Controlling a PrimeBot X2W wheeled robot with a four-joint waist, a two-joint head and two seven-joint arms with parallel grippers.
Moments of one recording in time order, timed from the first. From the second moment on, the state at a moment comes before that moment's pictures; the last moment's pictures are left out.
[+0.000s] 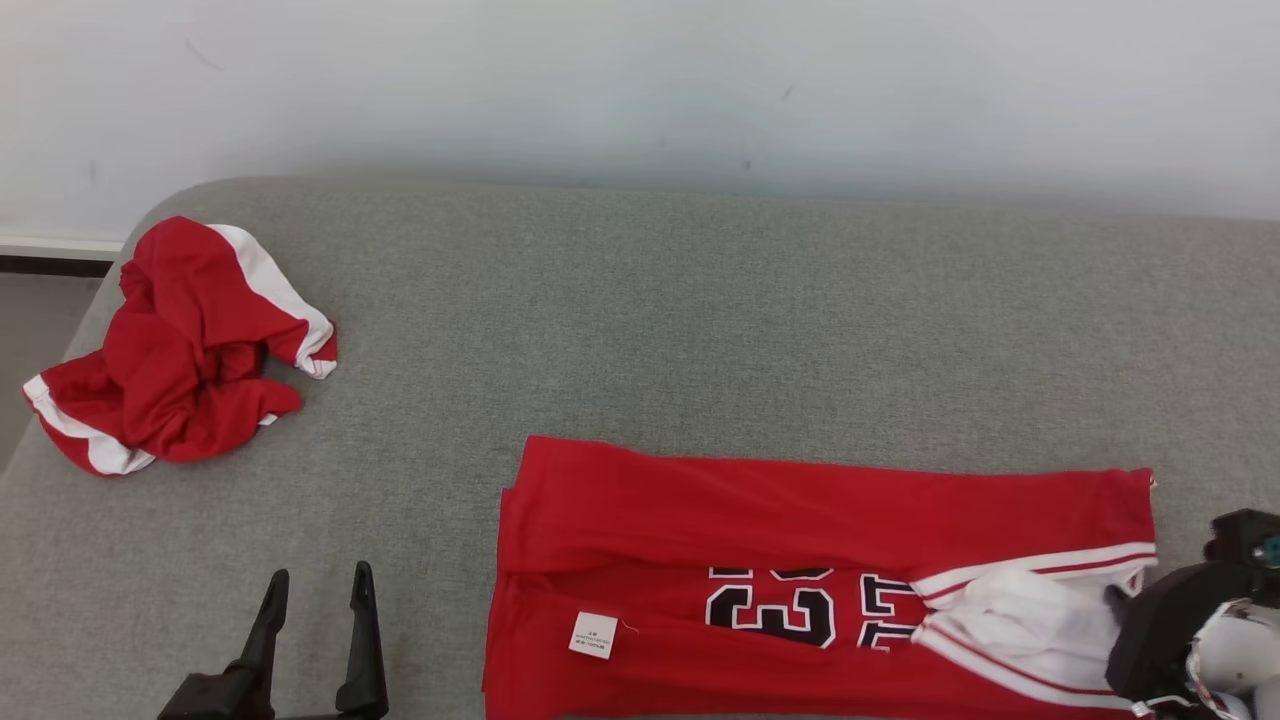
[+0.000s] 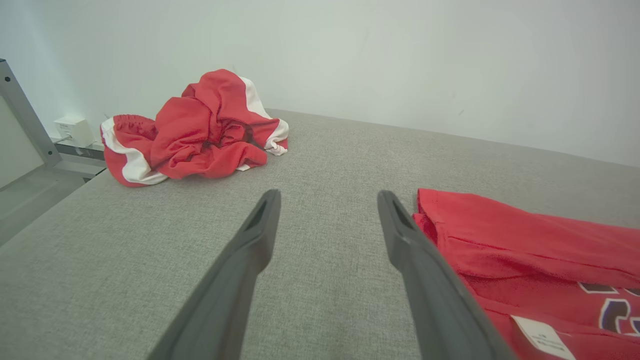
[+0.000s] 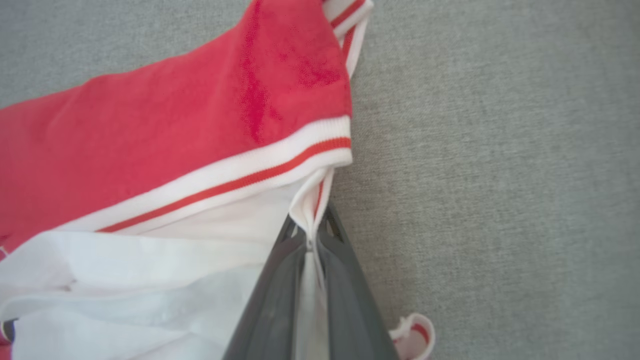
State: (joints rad) left arm 0.00 0.05 0.00 0.17 -0.16 -0.02 -0.26; right arm -0.23 -0.20 -0.22 0.47 0.29 0.13 0.55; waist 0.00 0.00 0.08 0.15
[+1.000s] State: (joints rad) left arm 0.03 0.05 -0.01 0.16 -0.17 0.00 -0.26; right arm -0.18 -0.18 -0.23 0.17 0.17 0.13 0.74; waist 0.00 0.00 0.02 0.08
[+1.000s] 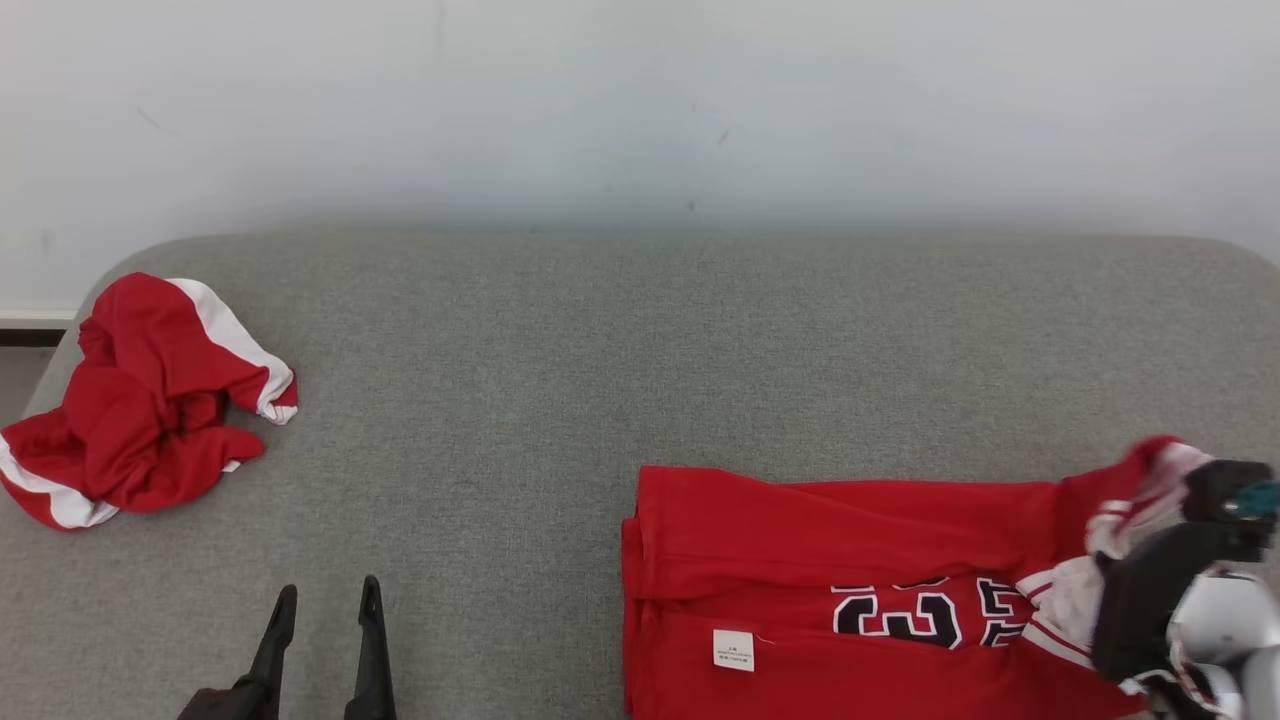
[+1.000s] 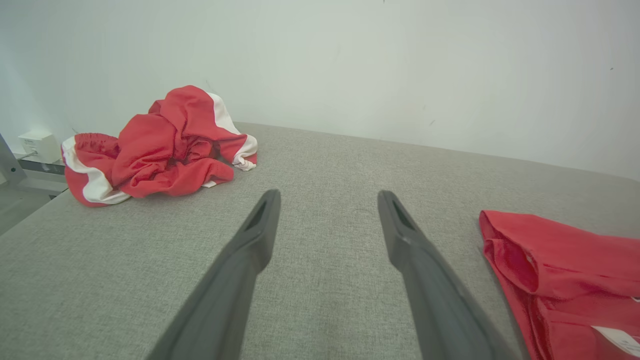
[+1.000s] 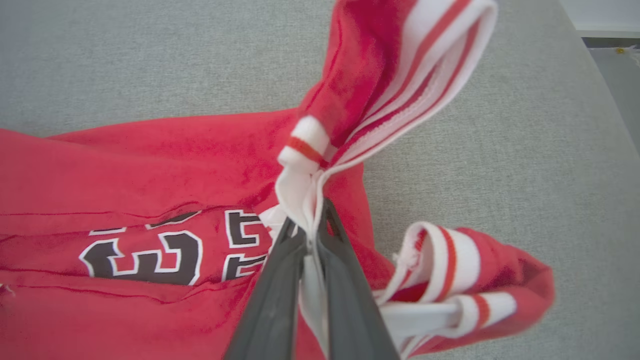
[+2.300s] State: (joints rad) left arm 0.03 0.05 -0.05 0.18 -0.18 0.01 -0.26; right arm -0.48 -0.05 0.41 0.53 0.48 0.13 0.48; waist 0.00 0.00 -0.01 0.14
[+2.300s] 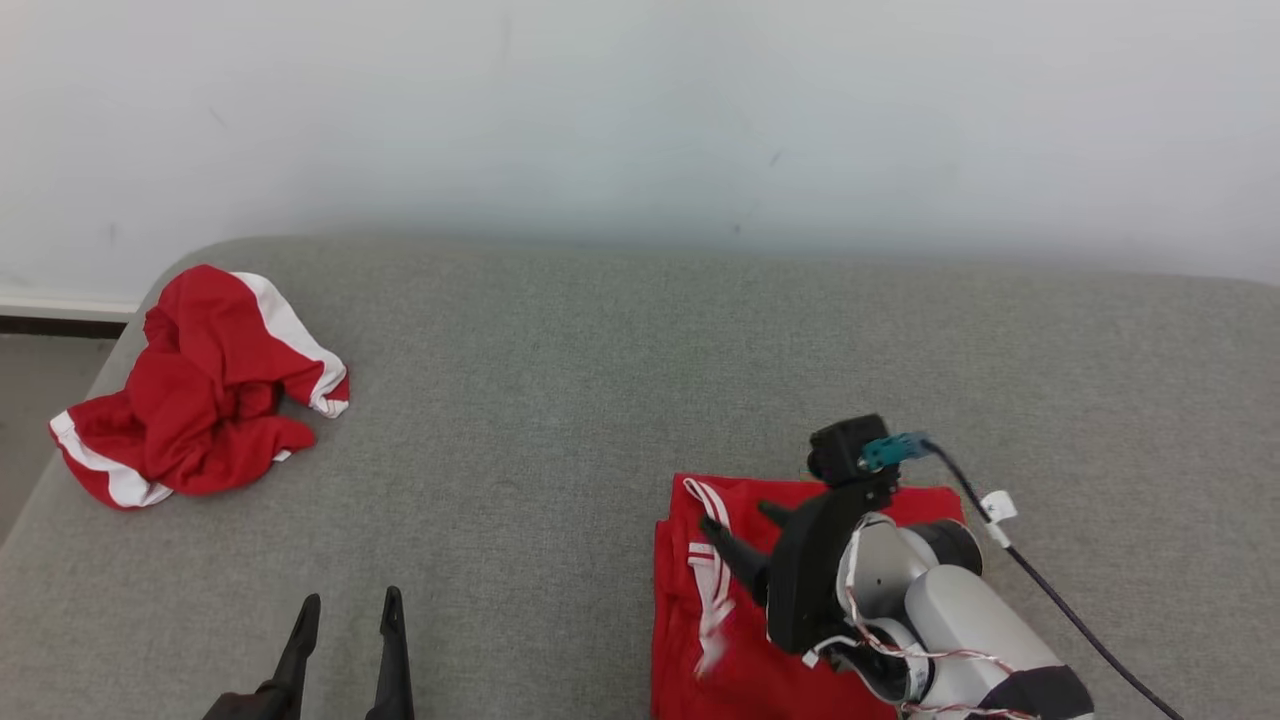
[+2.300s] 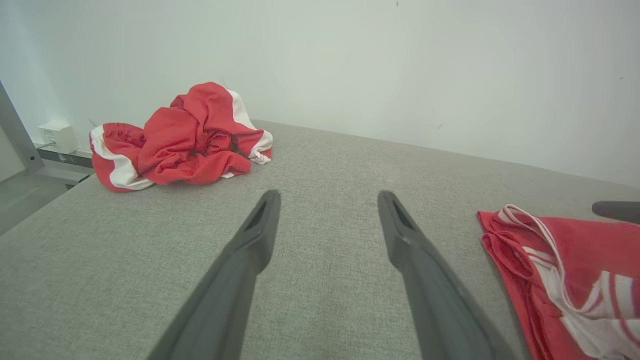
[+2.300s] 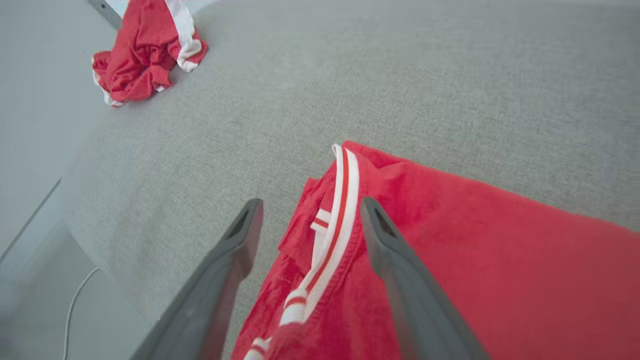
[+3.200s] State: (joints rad) left arm -0.02 0.05 -0.05 0.21 -0.17 -0.03 -0.26; right arm -0.26 -0.08 0.15 0.52 0.27 0.13 0.18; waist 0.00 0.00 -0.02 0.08
